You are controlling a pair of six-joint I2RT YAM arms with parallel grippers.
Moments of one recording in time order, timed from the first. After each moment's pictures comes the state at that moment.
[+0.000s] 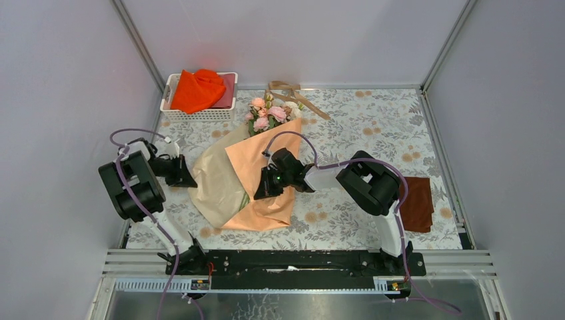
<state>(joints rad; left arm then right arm) 0.57 1.80 1.10 -0.97 0.74 0.60 0.88 2.08 1.13 0.22 -0.45 0.79</state>
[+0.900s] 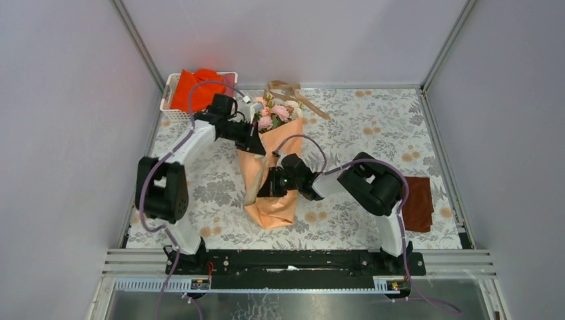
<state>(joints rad) -0.19 1.67 1.33 -0.70 0.89 0.13 0.86 2.07 0.98 0.51 -0.41 0.89</state>
